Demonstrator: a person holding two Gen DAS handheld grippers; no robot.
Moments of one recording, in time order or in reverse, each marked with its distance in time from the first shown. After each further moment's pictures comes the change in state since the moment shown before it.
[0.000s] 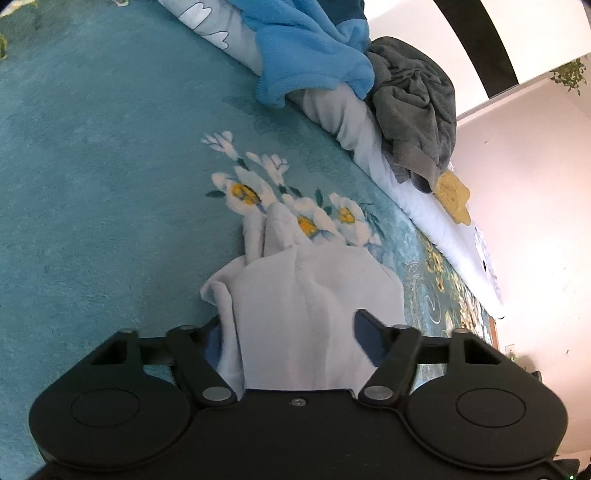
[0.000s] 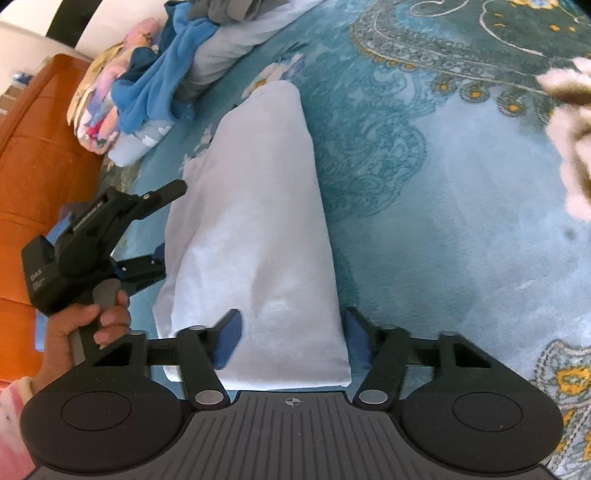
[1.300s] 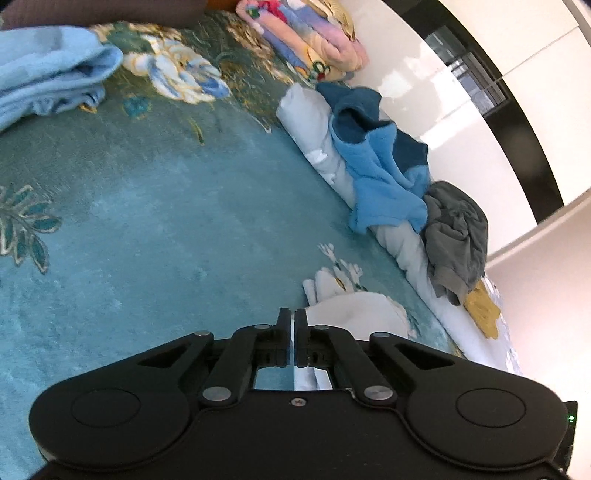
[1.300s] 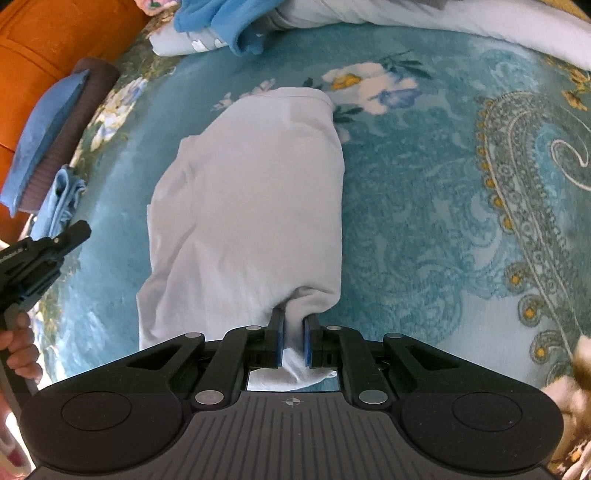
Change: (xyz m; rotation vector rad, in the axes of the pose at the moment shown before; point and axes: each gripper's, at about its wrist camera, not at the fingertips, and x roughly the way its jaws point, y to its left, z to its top) left arm -0.141 0.021 -0.059 -0.204 -0.397 0.187; right arm 0.020 0.060 0.087 -0.494 0.268 -0.136
